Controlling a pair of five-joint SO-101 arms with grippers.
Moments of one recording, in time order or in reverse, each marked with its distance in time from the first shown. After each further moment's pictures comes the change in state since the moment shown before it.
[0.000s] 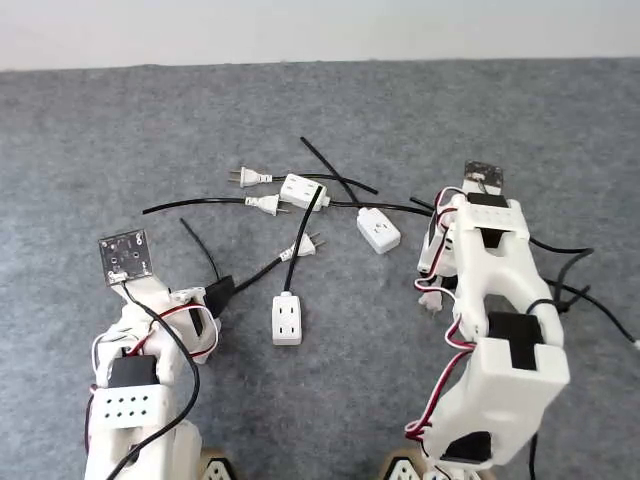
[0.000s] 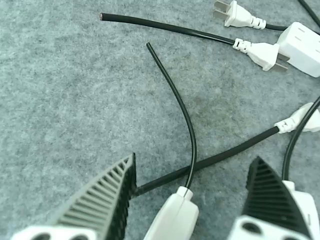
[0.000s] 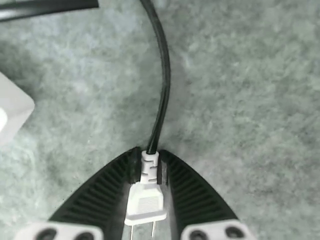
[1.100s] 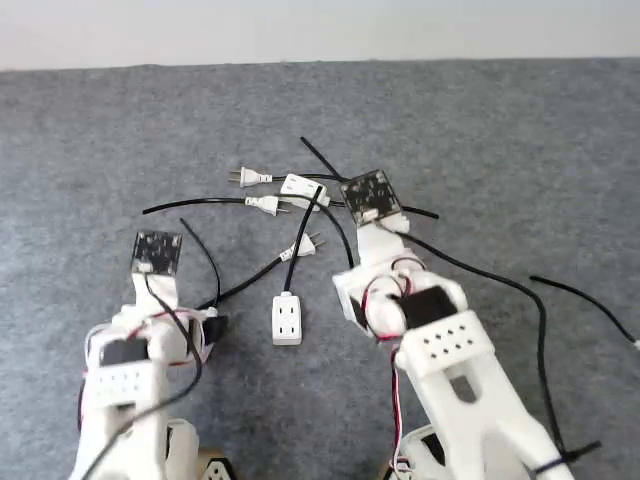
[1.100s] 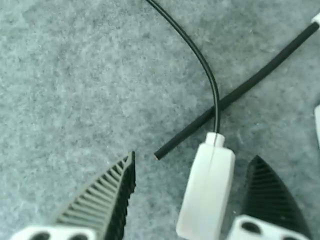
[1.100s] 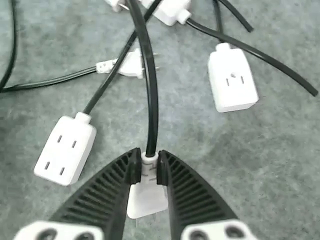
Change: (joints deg) left arm -3.7 12.1 -5.7 7.5 -23.7; right arm -28.2 -55.8 37.7 -13.8 10.5
